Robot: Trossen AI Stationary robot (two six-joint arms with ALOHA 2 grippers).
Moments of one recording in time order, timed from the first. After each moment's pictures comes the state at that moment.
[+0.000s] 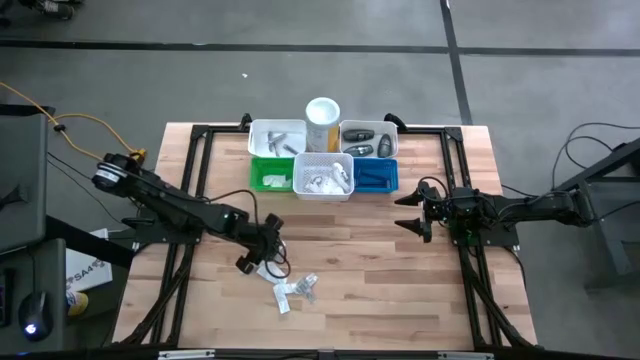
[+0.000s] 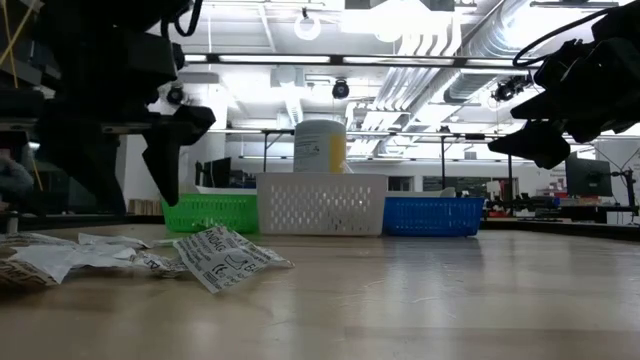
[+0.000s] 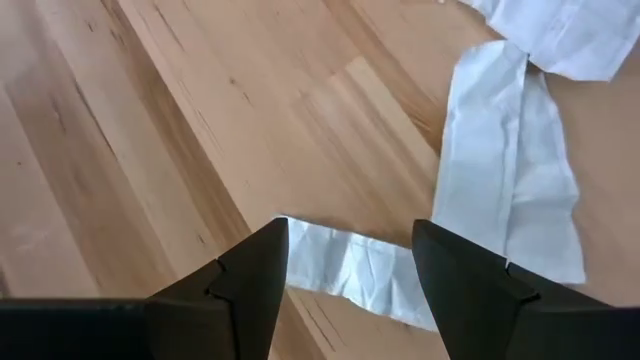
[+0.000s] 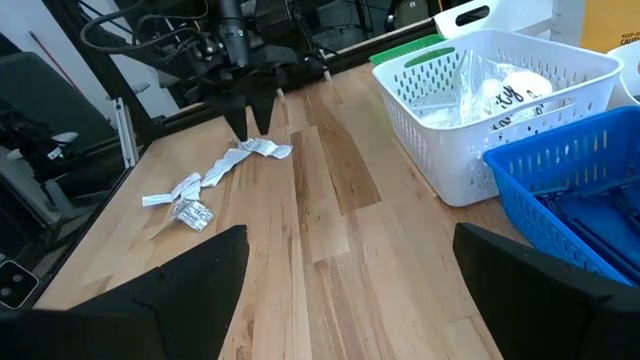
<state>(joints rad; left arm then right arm) -0.29 1.38 0.67 -0.28 -0.05 0.34 -0.02 0.26 0.01 0.04 0.02 0.34</state>
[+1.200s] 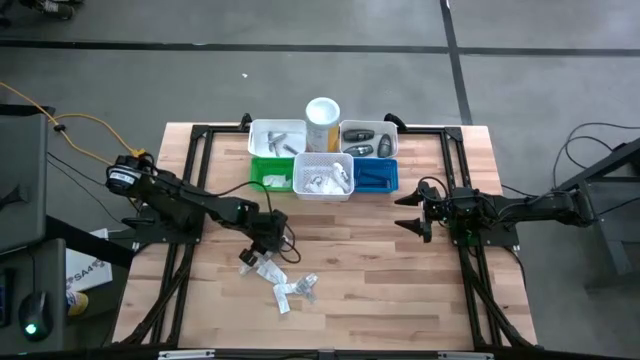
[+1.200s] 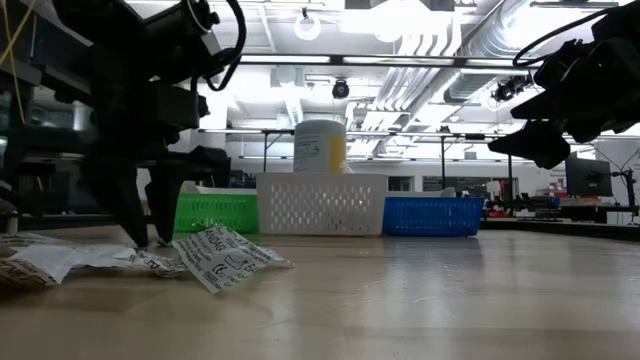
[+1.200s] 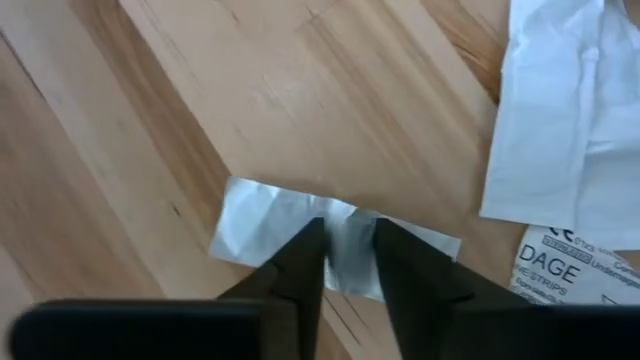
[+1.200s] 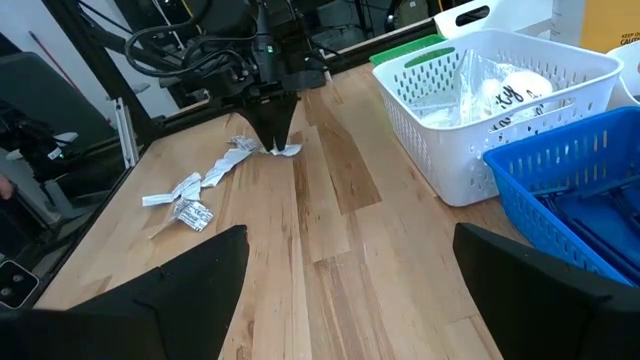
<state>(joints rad) -0.14 1.51 0.68 -0.28 0.09 0.44 -0.02 0.26 0.01 0.04 0.02 0.34</state>
